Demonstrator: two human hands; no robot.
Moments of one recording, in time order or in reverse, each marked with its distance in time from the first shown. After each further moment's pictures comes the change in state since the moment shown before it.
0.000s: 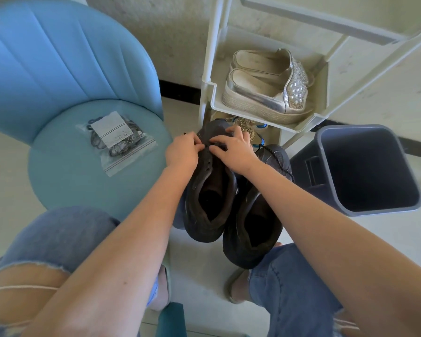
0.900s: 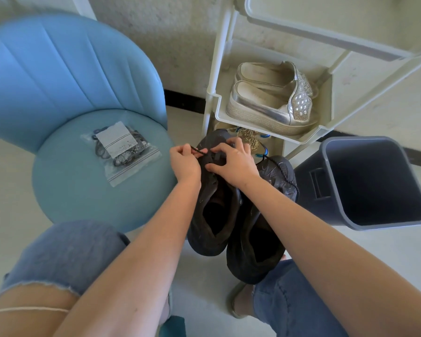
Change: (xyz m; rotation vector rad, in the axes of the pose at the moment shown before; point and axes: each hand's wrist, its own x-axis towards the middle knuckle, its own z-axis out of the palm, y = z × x) left_hand 0.000 0.010 0.016 -1.285 0.261 -0.476; right_hand -0.004 -0.011 0.005 0.012 0.050 0.001
